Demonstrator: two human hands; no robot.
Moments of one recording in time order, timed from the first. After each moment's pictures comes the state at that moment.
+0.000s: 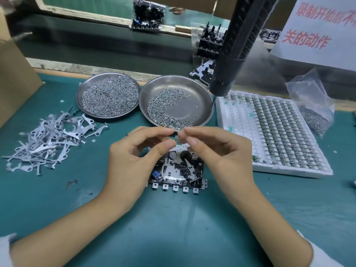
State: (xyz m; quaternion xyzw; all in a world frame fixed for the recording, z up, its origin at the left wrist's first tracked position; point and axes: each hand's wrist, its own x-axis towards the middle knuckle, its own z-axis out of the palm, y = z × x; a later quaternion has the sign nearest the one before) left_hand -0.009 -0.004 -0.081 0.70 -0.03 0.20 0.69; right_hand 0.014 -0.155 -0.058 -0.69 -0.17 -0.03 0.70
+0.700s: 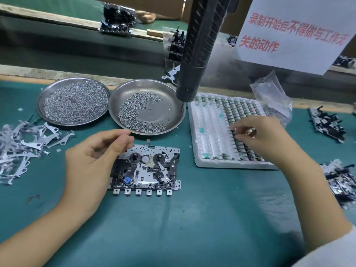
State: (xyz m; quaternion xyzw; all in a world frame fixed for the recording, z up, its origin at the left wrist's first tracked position) left_hand -0.001 0.006 -0.092 0.67 0.05 0.19 0.71; right_hand 0.070 -0.290 -0.030 -0.98 -0.10 -0.03 0.17
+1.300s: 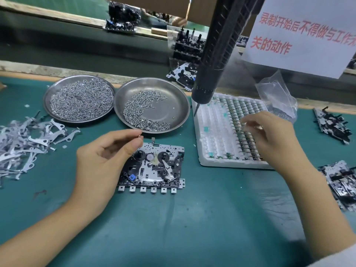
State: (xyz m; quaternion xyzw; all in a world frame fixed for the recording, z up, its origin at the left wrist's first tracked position) left_hand -0.005 0.000 -0.087 0.68 0.04 0.18 0.71; right_hand 0.058 -0.289 -0.039 -0.96 -0.13 -0.14 0.18
